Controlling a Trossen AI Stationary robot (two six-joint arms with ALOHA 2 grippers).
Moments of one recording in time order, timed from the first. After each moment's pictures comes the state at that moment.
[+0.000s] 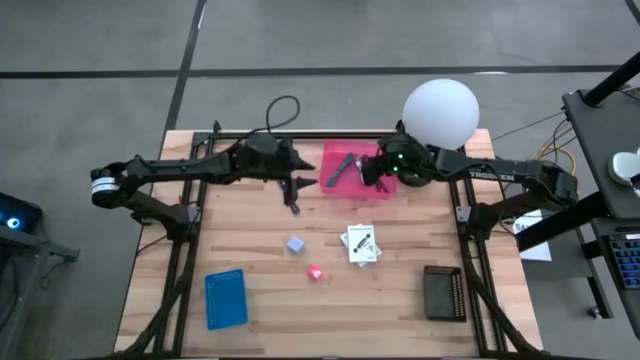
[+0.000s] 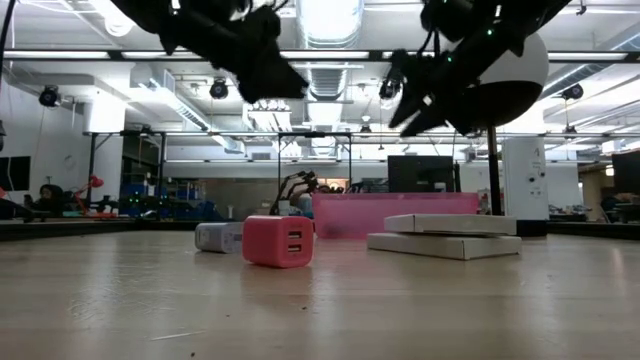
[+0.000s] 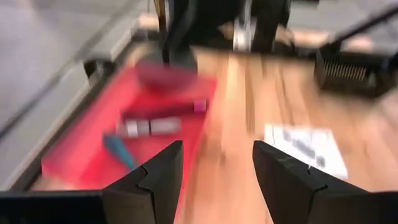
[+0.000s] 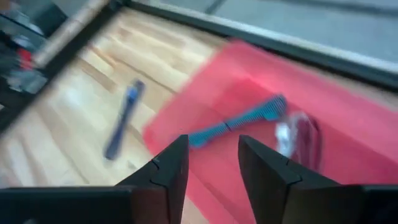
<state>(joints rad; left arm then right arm) 0.32 1.32 0.94 -0.03 0.17 0.04 -0.38 1.29 0.86 -0.21 0.15 0.60</state>
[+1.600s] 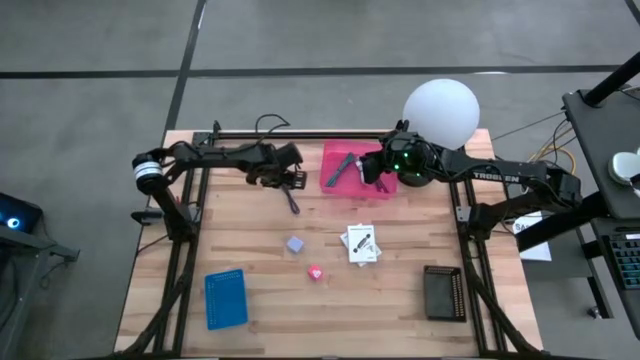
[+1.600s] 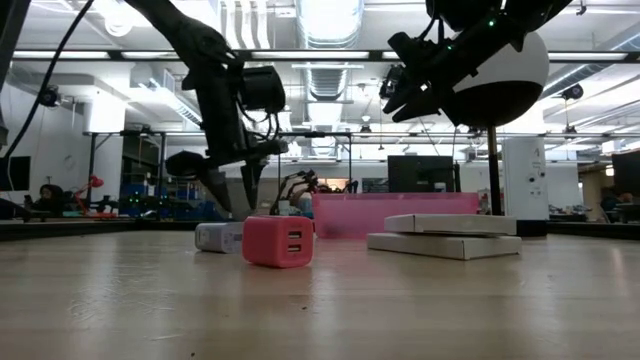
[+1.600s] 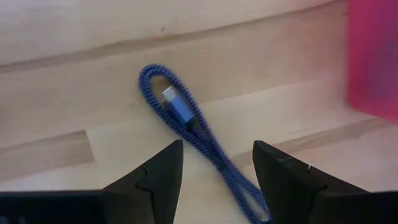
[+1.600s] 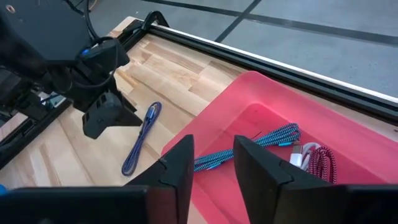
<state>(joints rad) 0.43 1.67 1.08 -0.64 -0.08 -0.97 -0.37 1.26 0.86 -0.14 0.15 0.56</state>
